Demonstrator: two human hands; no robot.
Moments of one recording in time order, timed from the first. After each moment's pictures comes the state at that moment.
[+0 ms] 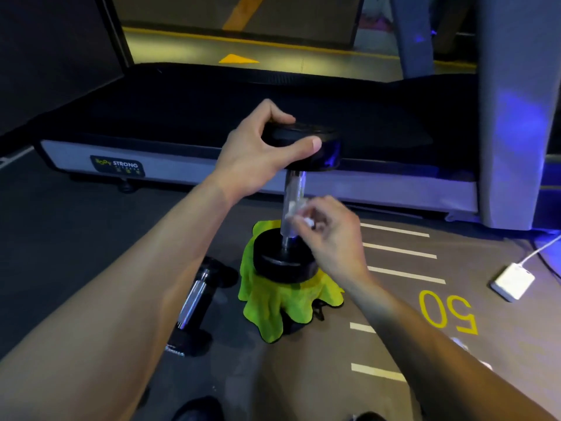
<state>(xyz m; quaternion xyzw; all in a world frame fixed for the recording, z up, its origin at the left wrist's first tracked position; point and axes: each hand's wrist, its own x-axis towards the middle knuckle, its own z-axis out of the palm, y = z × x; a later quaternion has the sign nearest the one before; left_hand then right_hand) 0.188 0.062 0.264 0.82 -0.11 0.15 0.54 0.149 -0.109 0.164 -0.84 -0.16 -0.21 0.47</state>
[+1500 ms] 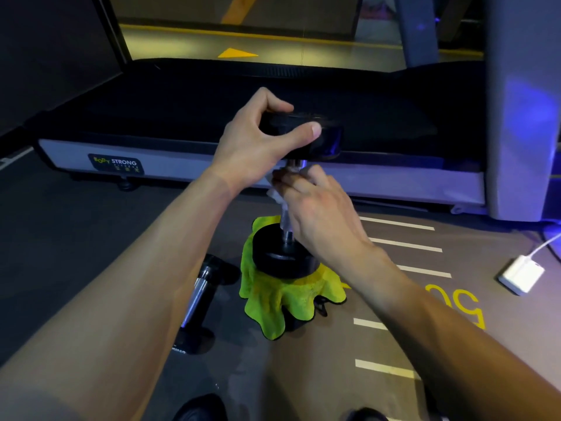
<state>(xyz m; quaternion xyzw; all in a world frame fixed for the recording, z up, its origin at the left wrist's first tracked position) 0.190 0.056 0.265 0.83 -0.09 0.15 0.53 0.158 -0.097 0.195 -0.90 -0.31 -0.28 0.09</state>
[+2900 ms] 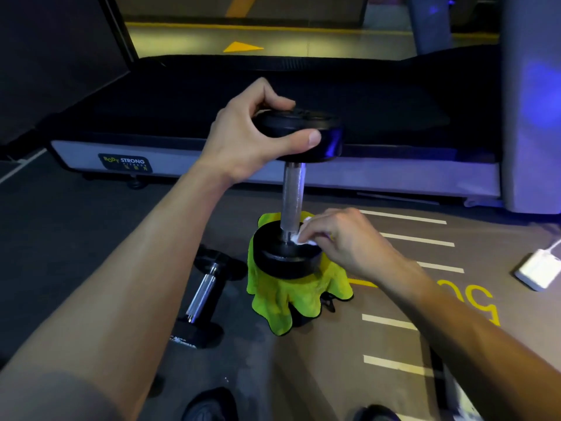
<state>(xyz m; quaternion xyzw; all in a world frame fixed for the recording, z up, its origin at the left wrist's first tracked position) 0.190 0.071 0.270 0.83 -0.17 0.16 0.51 0.152 -0.139 0.177 -0.91 -0.33 -0.05 0.25</state>
